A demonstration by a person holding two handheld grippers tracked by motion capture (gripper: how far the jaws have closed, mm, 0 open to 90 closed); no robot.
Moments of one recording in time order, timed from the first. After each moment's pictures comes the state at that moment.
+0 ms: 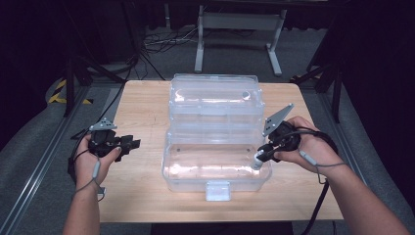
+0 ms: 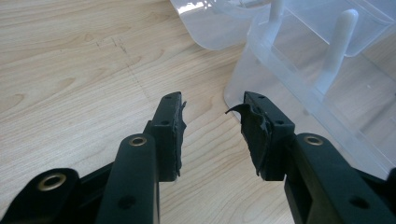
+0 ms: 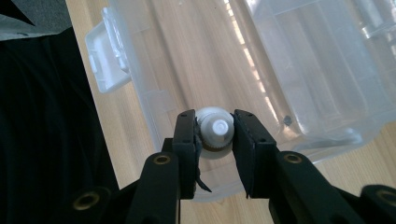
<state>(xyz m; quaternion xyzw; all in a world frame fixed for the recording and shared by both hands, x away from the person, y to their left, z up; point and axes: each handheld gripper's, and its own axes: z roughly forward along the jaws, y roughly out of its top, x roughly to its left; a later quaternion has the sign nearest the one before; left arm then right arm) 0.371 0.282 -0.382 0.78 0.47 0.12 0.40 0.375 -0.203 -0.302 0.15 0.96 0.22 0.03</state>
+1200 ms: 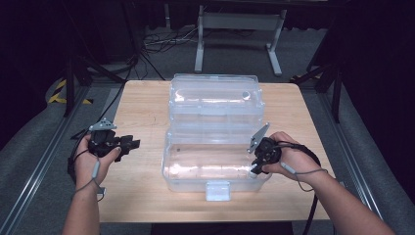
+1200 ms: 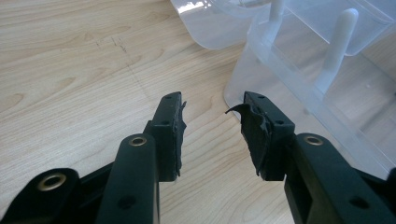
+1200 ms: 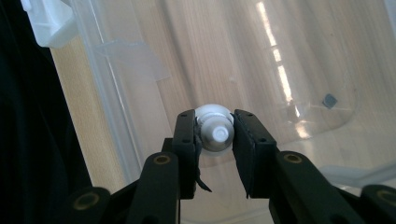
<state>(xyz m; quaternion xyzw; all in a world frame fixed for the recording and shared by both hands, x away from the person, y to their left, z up) 0.371 0.283 -0.382 0.78 0.47 0.12 0.41 0.382 -0.188 -0.372 0.13 0.98 0.15 0.01</state>
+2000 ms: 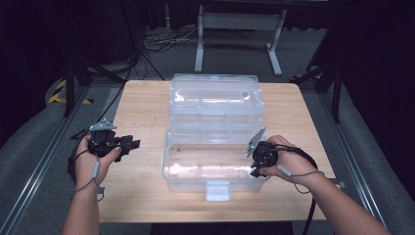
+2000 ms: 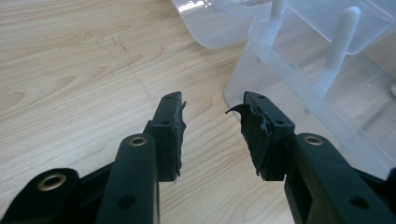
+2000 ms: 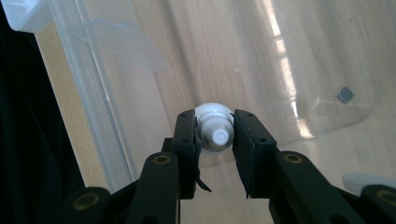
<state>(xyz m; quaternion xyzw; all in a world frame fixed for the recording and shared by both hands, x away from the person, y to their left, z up) 0.371 0.283 -0.383 0.78 0.47 0.12 0.40 0.382 -0.185 -0.387 0.13 0.98 0.13 0.01</state>
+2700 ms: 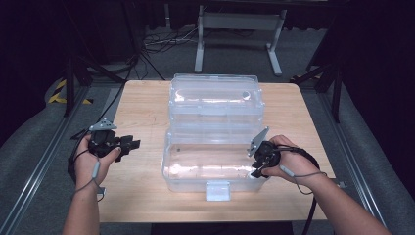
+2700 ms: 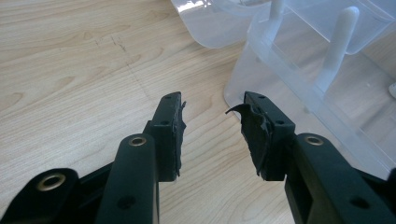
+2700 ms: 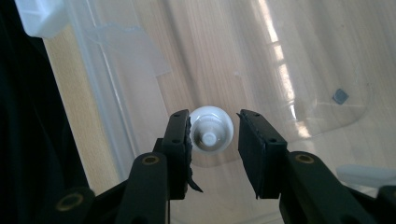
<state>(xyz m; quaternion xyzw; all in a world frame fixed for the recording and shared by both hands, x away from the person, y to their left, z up) 0.371 0.283 -0.382 0.78 0.47 0.12 0.40 0.379 -0.191 -0.381 0.14 0.98 0.15 0.01</state>
